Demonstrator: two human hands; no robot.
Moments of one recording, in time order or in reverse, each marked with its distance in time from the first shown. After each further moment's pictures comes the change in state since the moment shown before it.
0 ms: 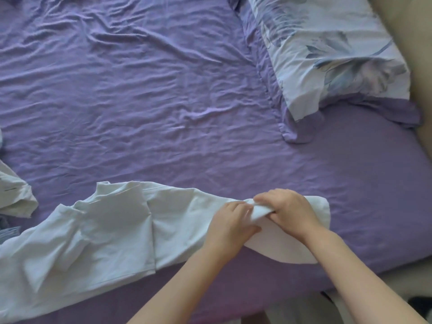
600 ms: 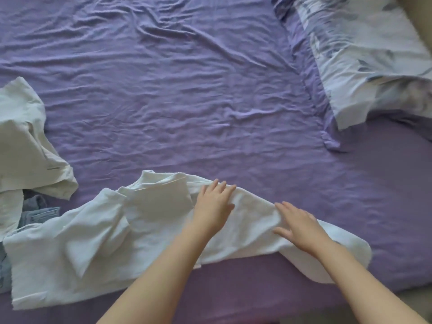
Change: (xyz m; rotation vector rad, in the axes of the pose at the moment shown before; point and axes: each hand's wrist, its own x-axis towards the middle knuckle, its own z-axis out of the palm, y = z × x) left_hand -0.010 -0.137 -0.077 0.344 -0.027 -0.070; right_hand 0.016 -0.058 0.074 -0.188 -0.352 0.257
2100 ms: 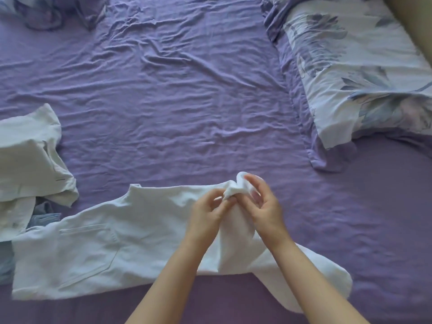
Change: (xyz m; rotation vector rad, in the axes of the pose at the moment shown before) left_hand -0.004 0.113 -0.052 -1.136 0.344 -0.234; right_hand 0.006 -0.024 -0.076 1.396 0.408 -0.253
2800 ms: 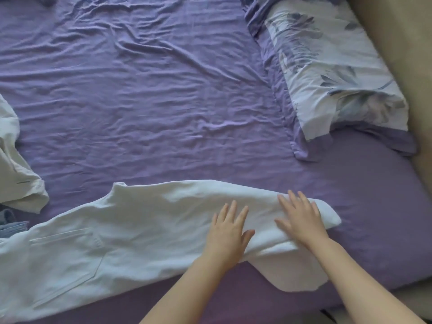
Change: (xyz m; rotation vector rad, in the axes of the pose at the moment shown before) left_hand -0.018 -0.076 0.029 1.094 -0.435 0.171; right_hand -0.014 0.073 -0.104 -1.578 -0.170 0.259
